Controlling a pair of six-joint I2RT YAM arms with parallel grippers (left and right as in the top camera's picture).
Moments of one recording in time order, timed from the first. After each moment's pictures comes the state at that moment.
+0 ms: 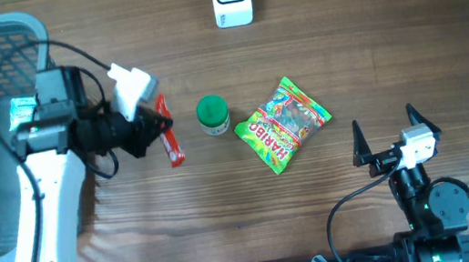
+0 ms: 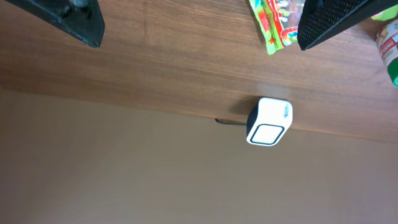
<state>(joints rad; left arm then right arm) 0.04 1.38 1.11 -0.93 0.68 0.50 -0.02 0.02 0.01 0.01 -0.15 -0.09</state>
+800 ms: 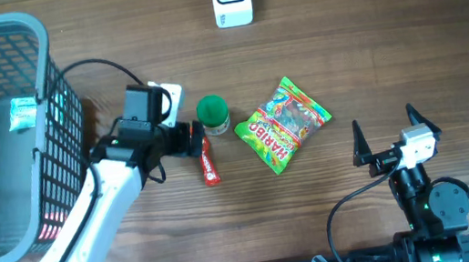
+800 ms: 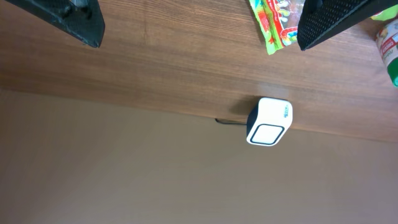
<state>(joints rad) -0.28 1.36 0.88 -0.55 0.07 -0.03 -0.02 0.02 0.01 0.01 -0.15 -0.09</state>
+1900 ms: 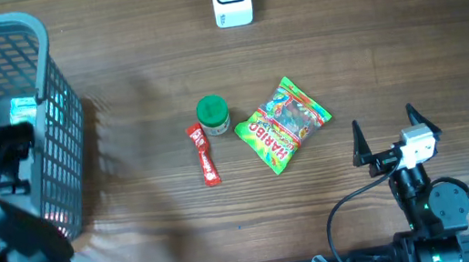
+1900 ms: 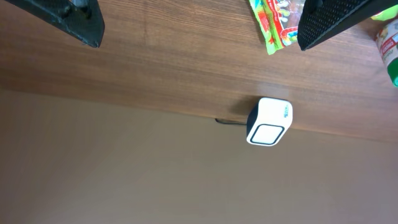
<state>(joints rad) 0.55 1.82 1.59 -1.41 -0.03 -0.96 -0.02 0.02 0.01 0.01 -0.15 -0.09</state>
